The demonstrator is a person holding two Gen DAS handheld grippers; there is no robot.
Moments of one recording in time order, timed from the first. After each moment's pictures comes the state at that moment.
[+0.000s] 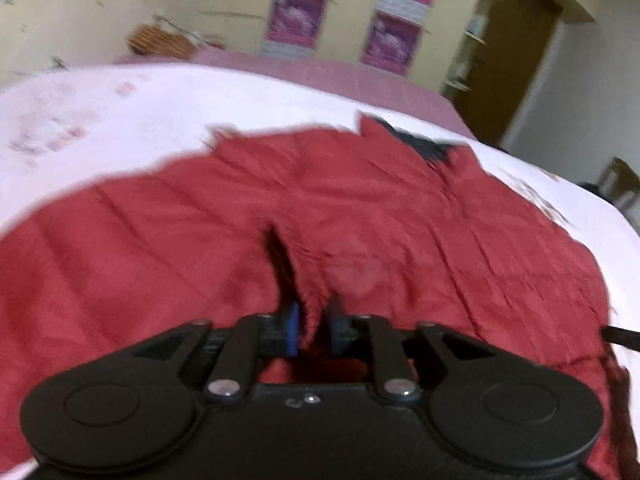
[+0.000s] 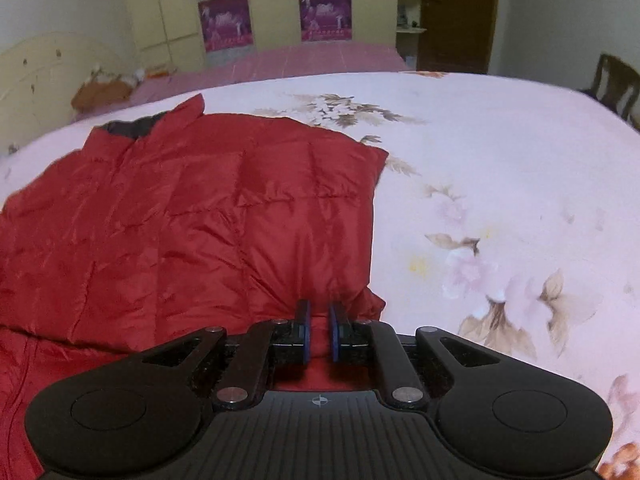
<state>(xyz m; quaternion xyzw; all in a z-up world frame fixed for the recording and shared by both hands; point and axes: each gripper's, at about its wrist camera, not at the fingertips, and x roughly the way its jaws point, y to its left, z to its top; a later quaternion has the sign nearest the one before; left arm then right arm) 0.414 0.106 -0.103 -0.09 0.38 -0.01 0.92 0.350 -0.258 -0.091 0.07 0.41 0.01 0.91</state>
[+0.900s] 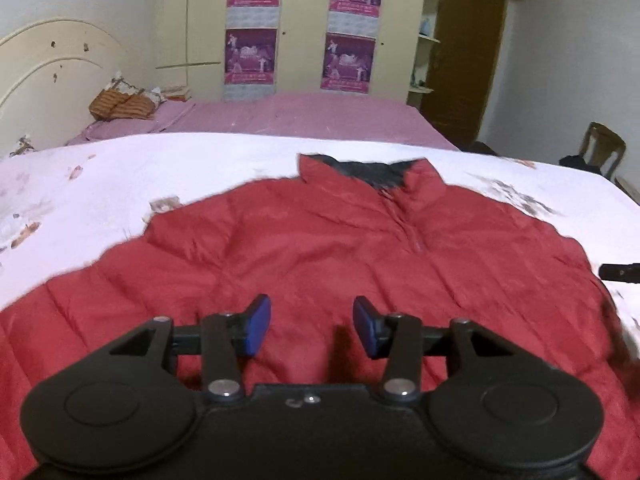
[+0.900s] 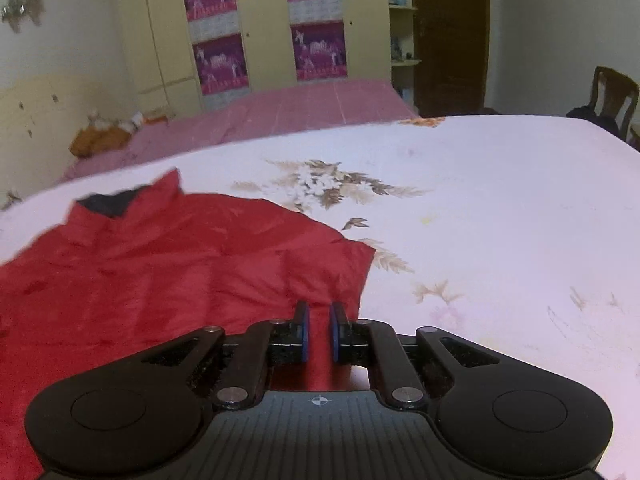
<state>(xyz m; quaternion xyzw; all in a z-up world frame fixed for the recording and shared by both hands) 0.434 0.052 -0.098 -0.01 0.35 -0.07 0.94 0.383 -0.284 -0.077 0.09 0.36 0.01 0.93</state>
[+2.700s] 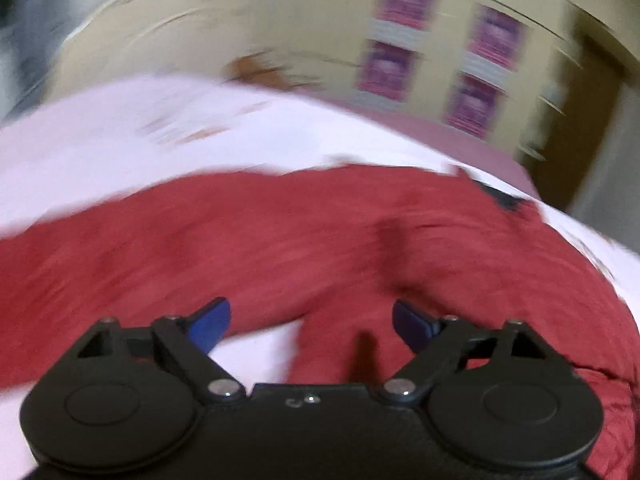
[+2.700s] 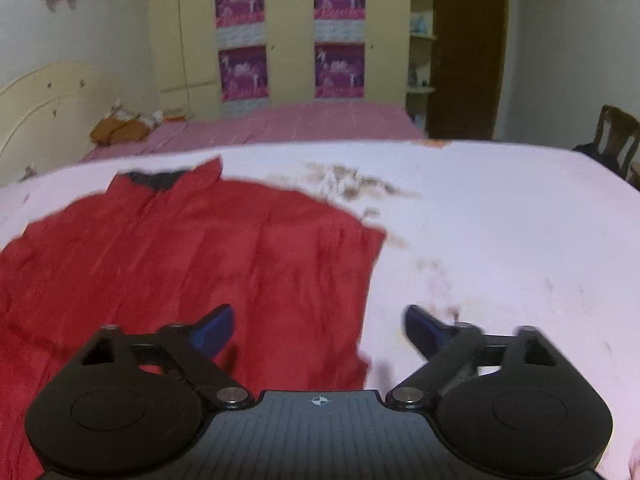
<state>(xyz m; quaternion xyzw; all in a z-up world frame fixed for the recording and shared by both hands) 0.316 0.150 -0.109 -0.16 0.33 0.14 0.92 0.317 -0.257 -0.067 0.03 0.35 0.01 0.94</state>
